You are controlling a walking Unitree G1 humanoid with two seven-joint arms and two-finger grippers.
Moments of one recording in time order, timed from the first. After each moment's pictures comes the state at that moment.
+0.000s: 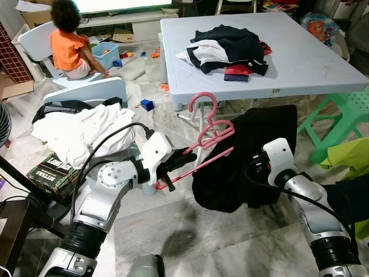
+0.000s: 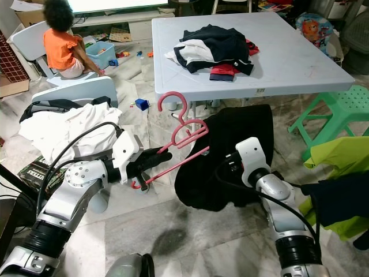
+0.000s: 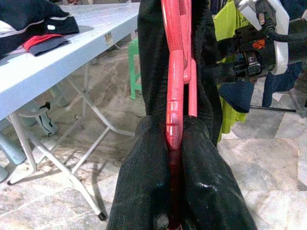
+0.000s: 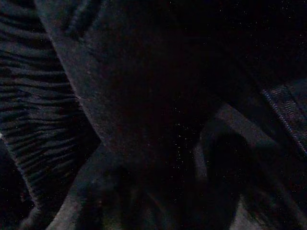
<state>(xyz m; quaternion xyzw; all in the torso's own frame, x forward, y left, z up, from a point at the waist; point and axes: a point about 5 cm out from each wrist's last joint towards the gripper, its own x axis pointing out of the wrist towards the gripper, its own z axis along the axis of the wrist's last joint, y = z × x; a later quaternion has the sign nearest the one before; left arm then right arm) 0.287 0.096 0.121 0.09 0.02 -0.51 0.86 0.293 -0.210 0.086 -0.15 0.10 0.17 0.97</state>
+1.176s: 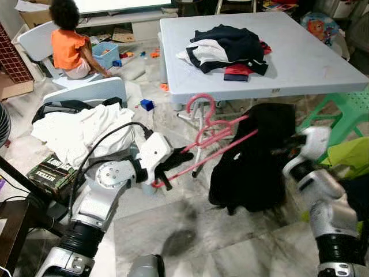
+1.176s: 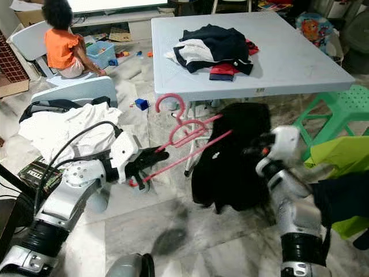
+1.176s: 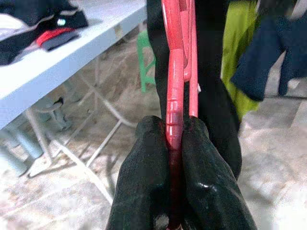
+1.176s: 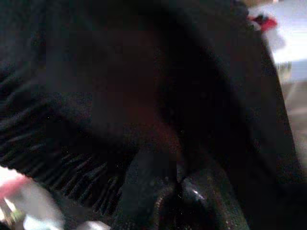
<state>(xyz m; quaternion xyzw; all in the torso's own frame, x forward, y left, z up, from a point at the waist) 0.290 0.104 0.118 0.13 0.03 -0.49 0.86 0.297 -0.236 0.124 0.12 0.00 0.13 0.98</state>
